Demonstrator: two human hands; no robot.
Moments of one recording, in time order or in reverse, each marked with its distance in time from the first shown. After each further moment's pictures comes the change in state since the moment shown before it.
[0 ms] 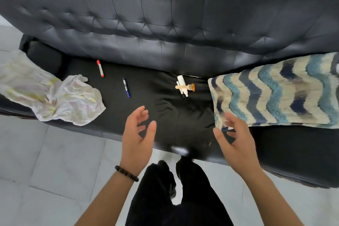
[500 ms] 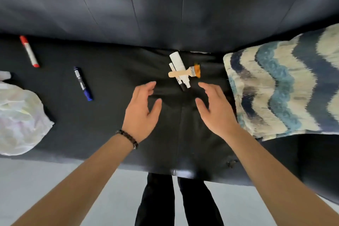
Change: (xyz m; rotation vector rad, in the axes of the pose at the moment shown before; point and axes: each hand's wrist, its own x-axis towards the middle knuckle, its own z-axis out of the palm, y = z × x) left_hand 0.252 -0.246 0.168 0.308 -0.360 0.114; right_hand 0.266 0.176 0.211 -0.334 -0.182 -0.010
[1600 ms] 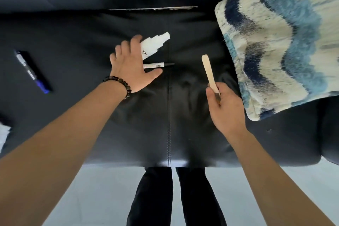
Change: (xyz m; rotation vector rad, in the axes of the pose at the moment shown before) left_hand 0.098 -0.055 0.085 0.621 -0.168 0.058; right_hand -0.030 0.101 0.069 0.083 0.207 0.319
